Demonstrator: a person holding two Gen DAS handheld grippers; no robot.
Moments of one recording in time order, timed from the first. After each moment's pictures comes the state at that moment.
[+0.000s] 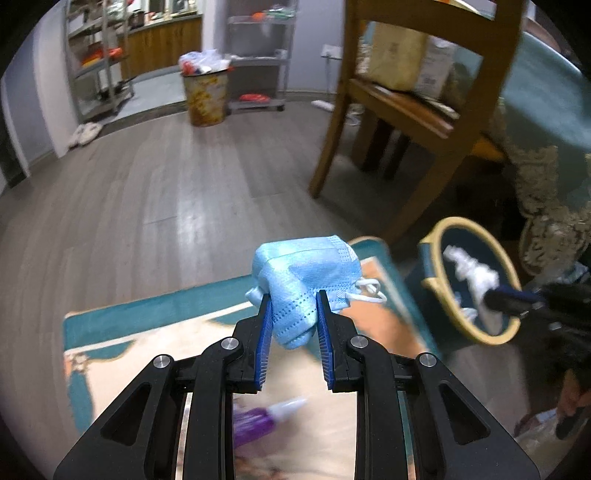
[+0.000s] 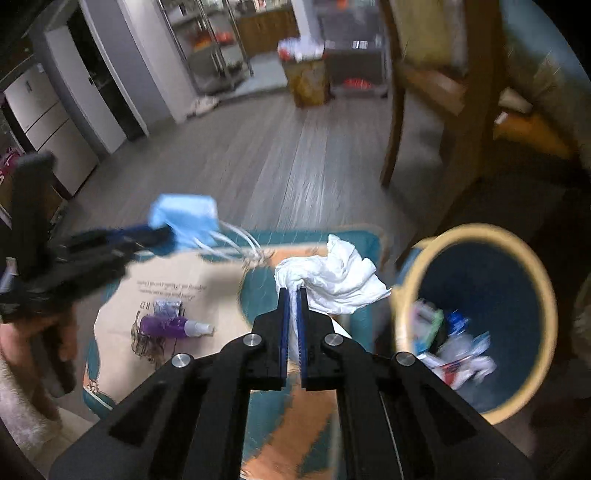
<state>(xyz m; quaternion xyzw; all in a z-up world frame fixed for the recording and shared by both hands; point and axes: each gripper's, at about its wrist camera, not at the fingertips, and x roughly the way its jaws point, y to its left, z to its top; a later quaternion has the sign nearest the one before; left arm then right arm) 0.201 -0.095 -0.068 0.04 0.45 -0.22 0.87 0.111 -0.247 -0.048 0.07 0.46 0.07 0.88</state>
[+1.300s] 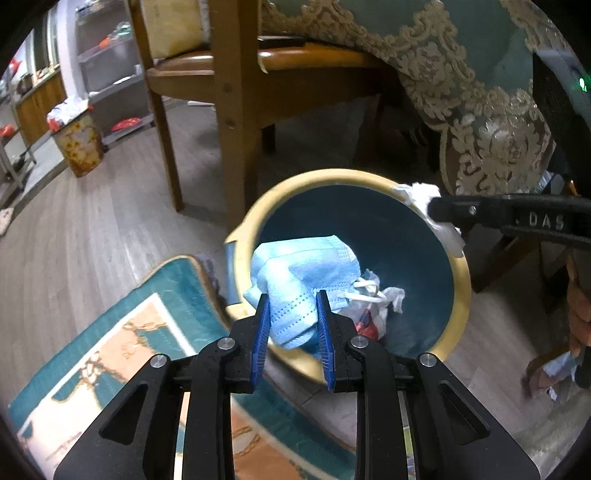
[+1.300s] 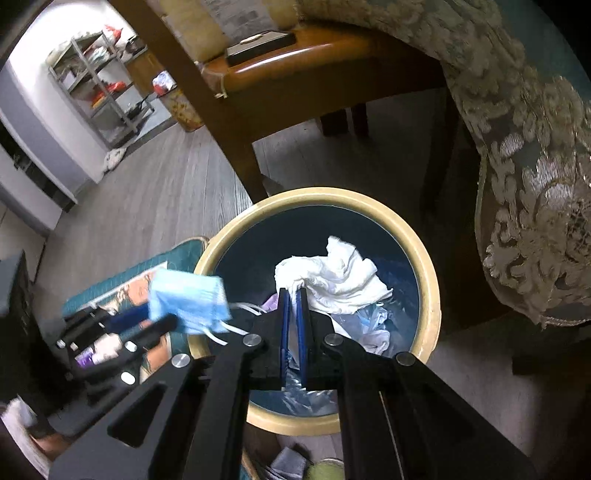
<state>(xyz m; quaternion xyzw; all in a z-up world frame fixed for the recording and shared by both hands) 0.159 -0.330 -0.126 0.16 0.43 -0.37 0.81 0.091 -0.457 -0.097 0.19 0.47 -0.07 0.86</state>
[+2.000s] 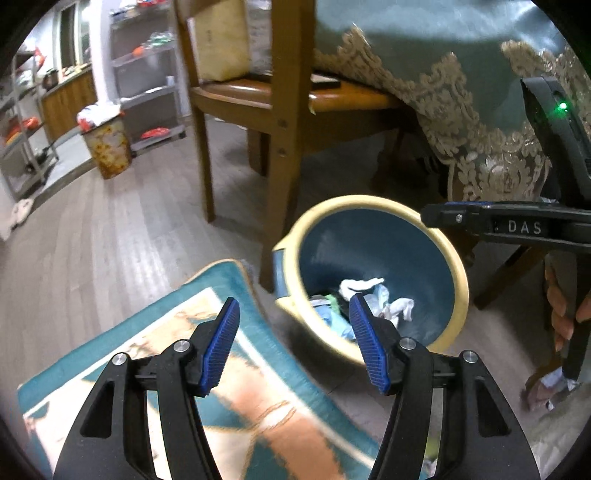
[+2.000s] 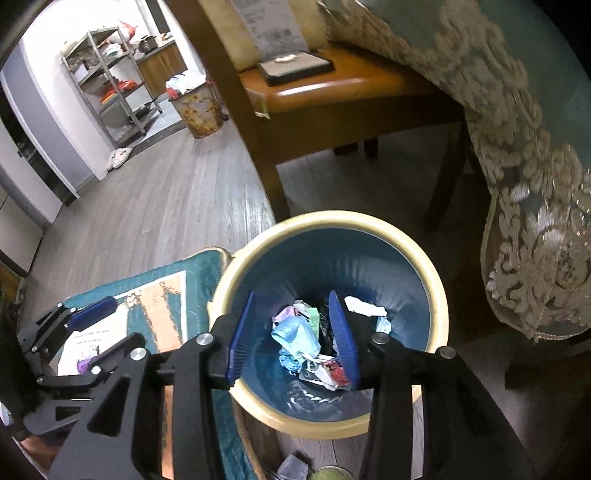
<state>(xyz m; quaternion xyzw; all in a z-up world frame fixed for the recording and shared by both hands) 0.149 -0.265 -0.082 0.13 0.40 -0.33 0.84 0.100 -0.421 -0.069 0.15 0.45 -0.07 0.88</state>
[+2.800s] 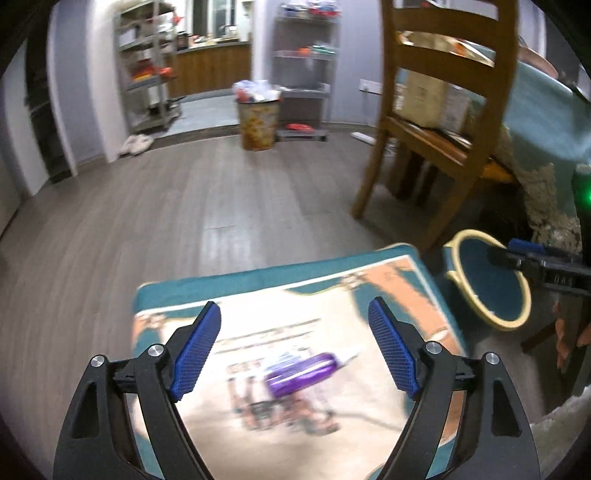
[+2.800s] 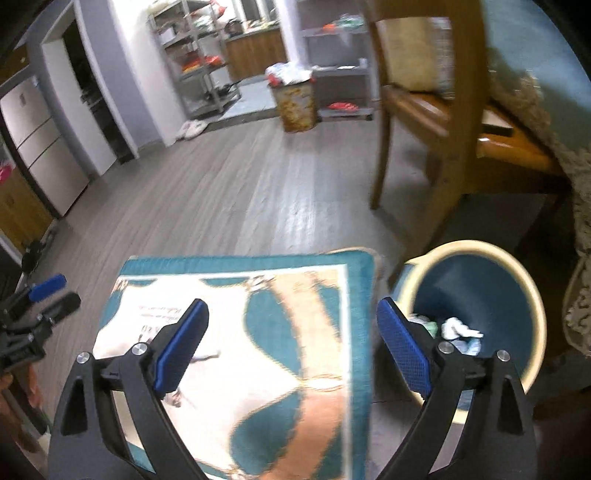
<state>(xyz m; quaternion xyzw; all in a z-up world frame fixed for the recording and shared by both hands) 0.127 0.016 -0.030 0.03 0.40 -0.14 0.91 0.124 -0.225 -0.046 0.07 0.43 0.05 0.90</state>
